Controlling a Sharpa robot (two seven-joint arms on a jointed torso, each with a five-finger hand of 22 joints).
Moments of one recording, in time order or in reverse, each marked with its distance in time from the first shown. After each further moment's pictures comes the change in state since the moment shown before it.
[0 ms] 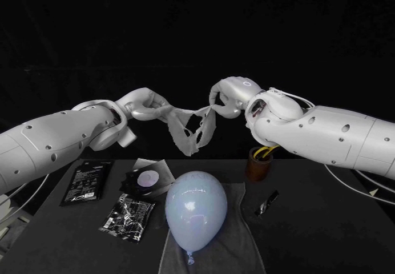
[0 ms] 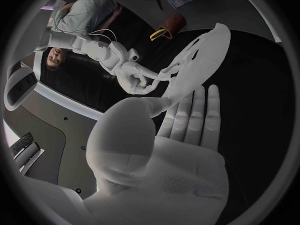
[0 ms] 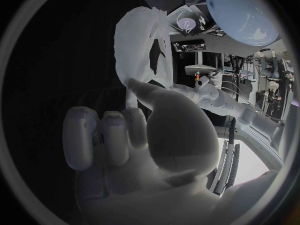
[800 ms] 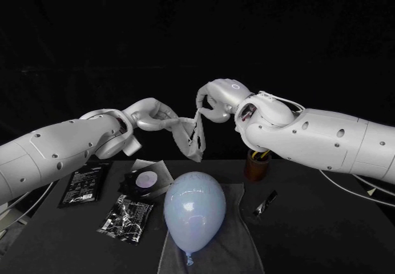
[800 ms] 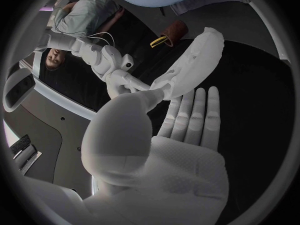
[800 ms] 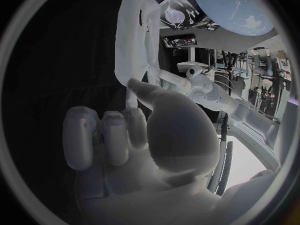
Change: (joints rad) left arm -0.022 0.011 -0.025 0.031 0.014 -0.019 -0.032; left_hand 0.003 -0.196 -0.139 0.029 0.000 -0.092 0.030 -0.041 -0.017 -0.128 0.051 0.000 -0.002 -0.065 0.035 -0.007 -0.012 0.000 -0.058 0.011 -0.004 -0.001; right arm 0.000 0.006 0.001 0.085 -0.017 -0.026 -0.017; right_hand -0.003 -0.003 0.000 0.000 0.000 0.004 -0.002 -0.002 0.000 0.000 0.000 0.000 0.001 0.000 0.000 0.000 -0.001 0.000 -0.001 0.001 -0.001 -0.001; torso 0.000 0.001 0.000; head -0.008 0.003
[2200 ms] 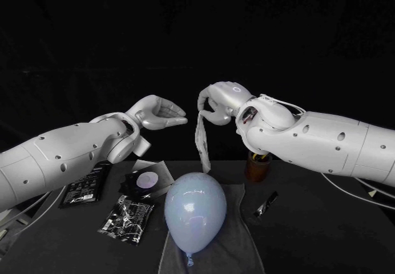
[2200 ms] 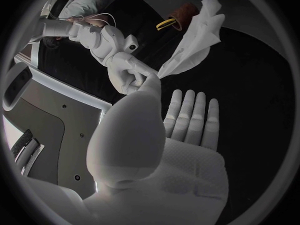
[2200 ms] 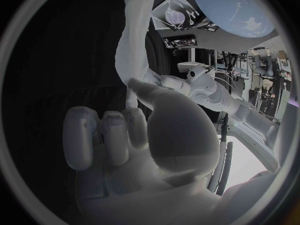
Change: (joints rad) left arm -0.015 0.003 0.004 0.071 0.152 -0.155 0.005; left_hand 0.268 0.049 -0.587 0.106 0.000 0.014 -0.008 -0.048 -0.052 -0.075 0.012 0.009 0.003 -0.105 0.023 0.004 -0.017 -0.031 -0.257 0.003 -0.010 -0.008; right arm -0.009 -0.002 -0.001 0.001 -0.006 -0.005 -0.005; right_hand -0.004 -0.004 0.000 0.000 0.003 0.003 0.000 0.001 0.000 -0.002 -0.001 0.002 0.000 0.000 0.000 -0.001 0.000 0.000 0.002 -0.002 0.000 0.000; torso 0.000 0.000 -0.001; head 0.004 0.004
